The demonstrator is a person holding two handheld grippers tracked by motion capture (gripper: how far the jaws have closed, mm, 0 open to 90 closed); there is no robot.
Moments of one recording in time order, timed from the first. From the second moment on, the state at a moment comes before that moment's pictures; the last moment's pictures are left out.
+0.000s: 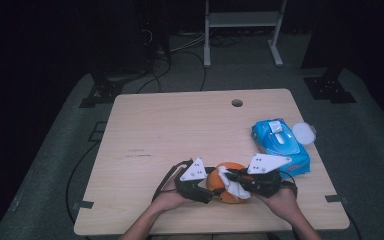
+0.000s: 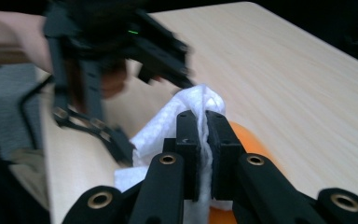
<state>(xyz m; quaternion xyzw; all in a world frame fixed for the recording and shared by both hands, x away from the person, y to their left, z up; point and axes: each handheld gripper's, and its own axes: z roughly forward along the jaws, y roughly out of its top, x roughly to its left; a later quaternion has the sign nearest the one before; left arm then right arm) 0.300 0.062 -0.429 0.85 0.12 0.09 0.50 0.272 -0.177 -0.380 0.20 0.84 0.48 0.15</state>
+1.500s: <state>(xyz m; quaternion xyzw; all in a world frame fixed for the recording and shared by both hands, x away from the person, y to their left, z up) 0.334 0.087 -0.441 0.83 0.24 -0.07 0.50 0.286 -0.203 -0.399 0.23 0.84 0.46 0.14</state>
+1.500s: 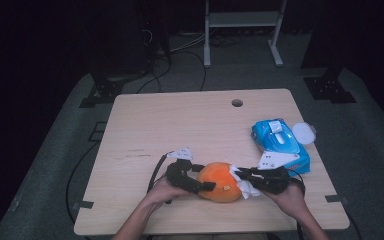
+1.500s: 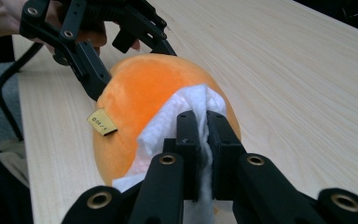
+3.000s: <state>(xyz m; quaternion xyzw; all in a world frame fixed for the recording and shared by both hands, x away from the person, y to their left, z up) 0.321 0.088 -0.436 0.83 0.19 0.05 0.52 0.294 -0.200 -0.405 0.26 0.84 0.46 0.14</state>
